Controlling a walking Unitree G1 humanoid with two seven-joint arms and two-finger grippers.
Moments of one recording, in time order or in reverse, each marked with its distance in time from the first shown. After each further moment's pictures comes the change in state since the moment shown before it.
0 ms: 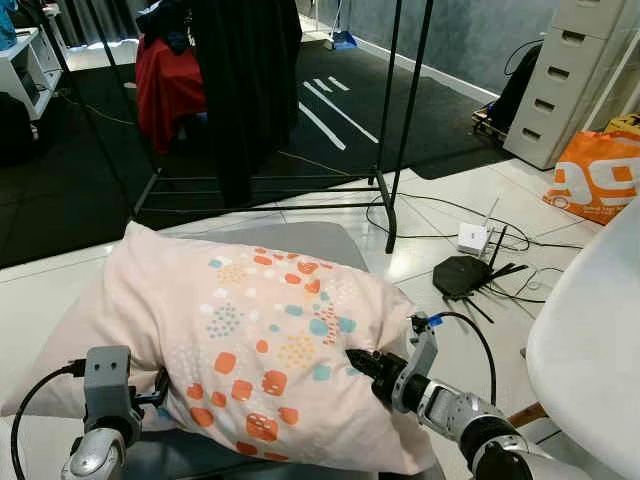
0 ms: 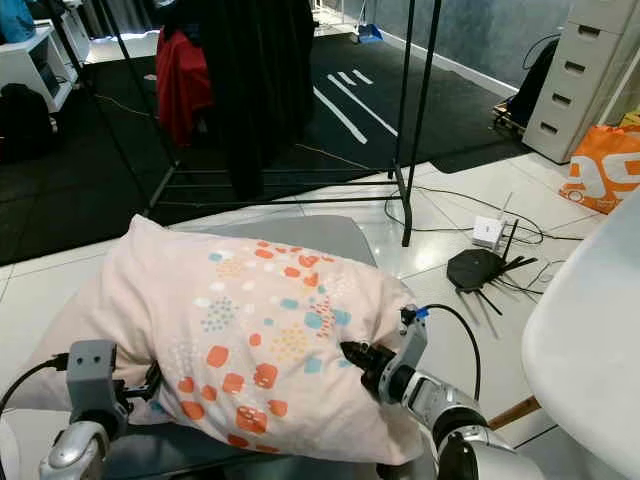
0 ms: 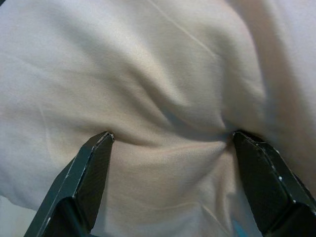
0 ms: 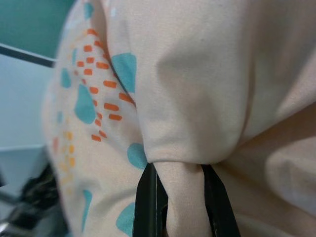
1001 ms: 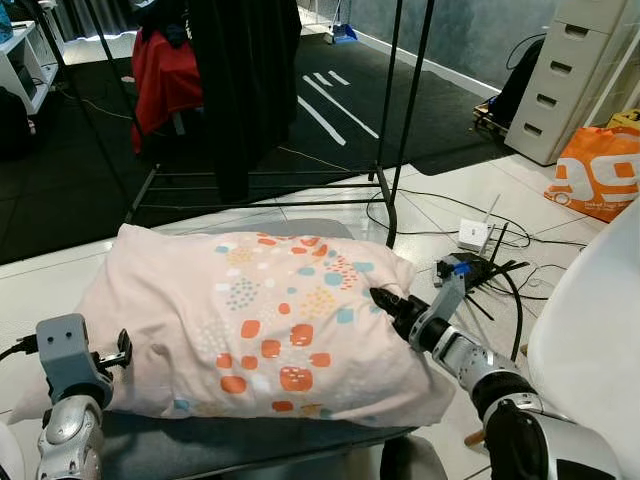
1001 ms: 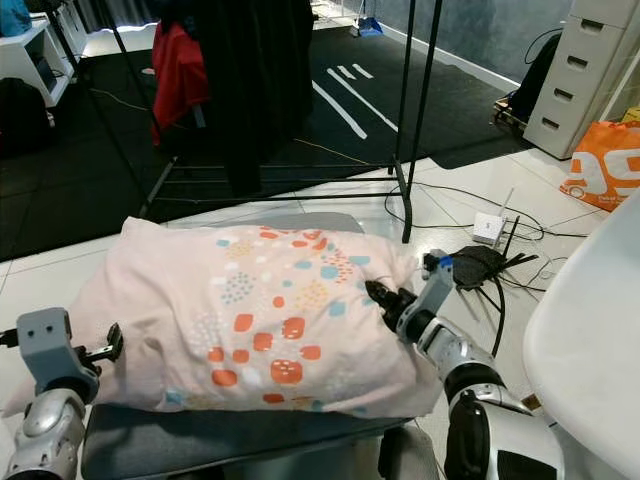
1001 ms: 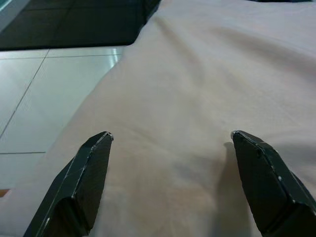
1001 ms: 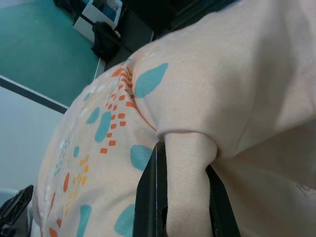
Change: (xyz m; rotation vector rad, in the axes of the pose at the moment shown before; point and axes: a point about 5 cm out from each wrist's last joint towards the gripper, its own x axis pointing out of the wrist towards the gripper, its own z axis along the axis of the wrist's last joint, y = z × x) left arm 0.013 0.034 0.042 -0.132 -0.138 0.210; right arm -0.006 0.025 0.086 -0.190 -0.258 0.035
